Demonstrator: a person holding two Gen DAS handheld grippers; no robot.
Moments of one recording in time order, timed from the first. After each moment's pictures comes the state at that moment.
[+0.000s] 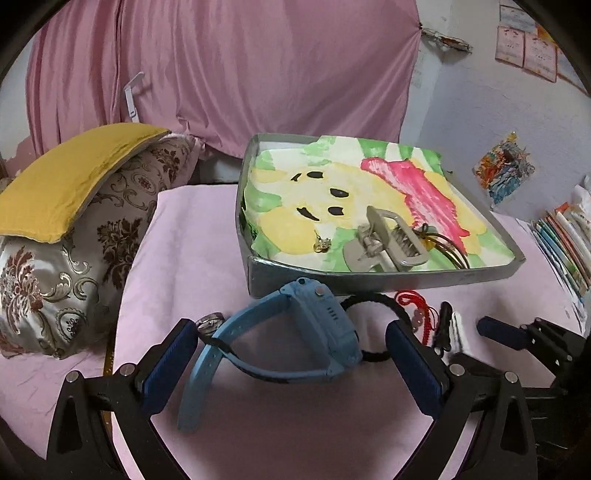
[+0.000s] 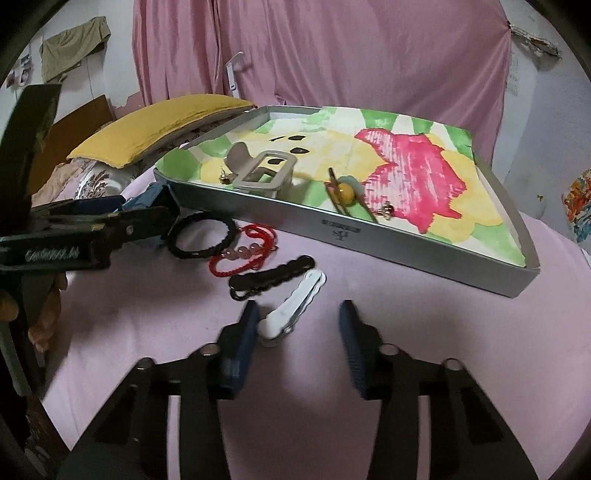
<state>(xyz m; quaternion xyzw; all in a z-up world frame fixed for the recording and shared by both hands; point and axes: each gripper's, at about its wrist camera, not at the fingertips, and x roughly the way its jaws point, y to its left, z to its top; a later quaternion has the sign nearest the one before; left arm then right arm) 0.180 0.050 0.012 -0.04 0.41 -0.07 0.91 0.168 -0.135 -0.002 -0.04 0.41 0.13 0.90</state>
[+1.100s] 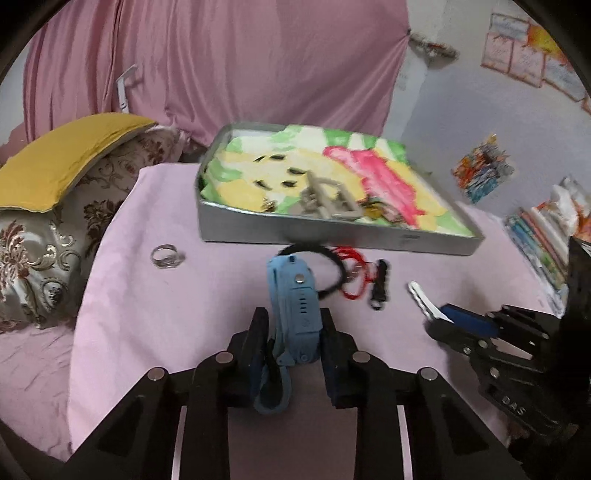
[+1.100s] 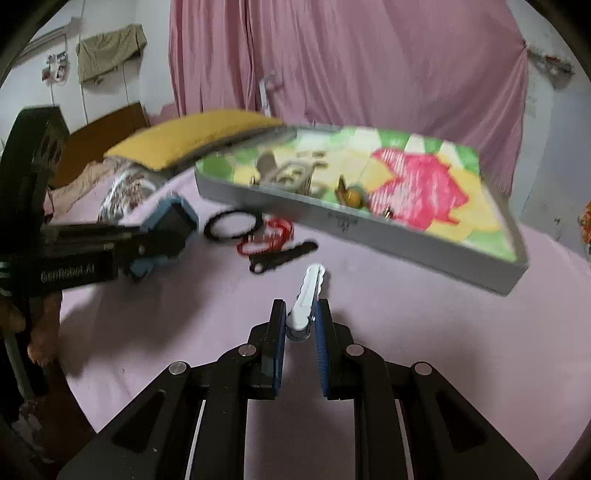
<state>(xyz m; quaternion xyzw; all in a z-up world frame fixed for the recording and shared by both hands) 0.124 0.023 0.014 -0.07 0.39 -0.11 0.91 0.132 -0.161 0.007 -0.04 0.35 0.20 0.91</state>
